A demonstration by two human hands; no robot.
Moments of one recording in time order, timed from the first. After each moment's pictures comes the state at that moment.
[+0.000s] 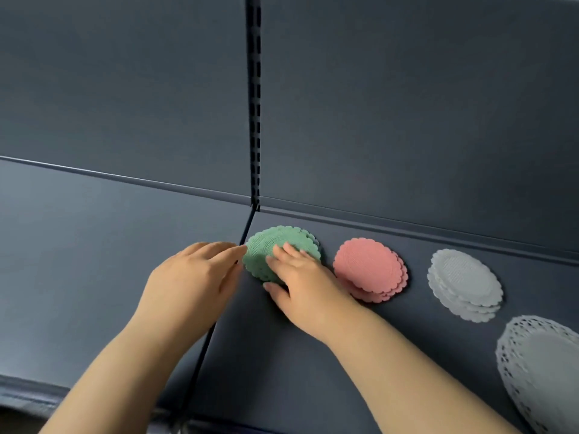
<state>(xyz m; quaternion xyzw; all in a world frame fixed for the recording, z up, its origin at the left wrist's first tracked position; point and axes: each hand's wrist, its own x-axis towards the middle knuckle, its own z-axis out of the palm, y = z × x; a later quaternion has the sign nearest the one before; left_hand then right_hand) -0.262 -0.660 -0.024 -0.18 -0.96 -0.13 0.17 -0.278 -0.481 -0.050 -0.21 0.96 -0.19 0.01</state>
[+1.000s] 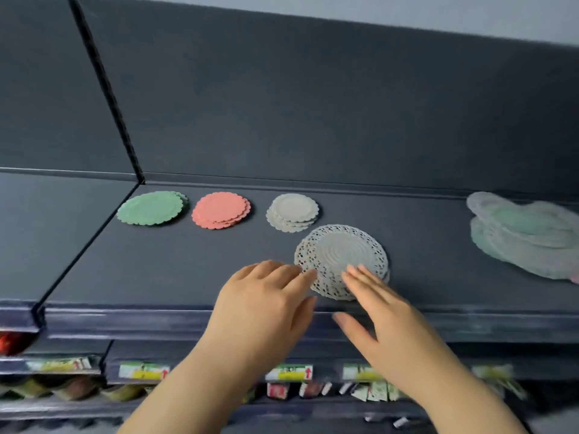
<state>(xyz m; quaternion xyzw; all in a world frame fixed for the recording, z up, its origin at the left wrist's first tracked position) -0.054 -0.415 0.002 -0.36 -0.91 -0.13 0.16 -0.001 -0.227 -0.013 -0.04 0.98 -0.18 -0.04</state>
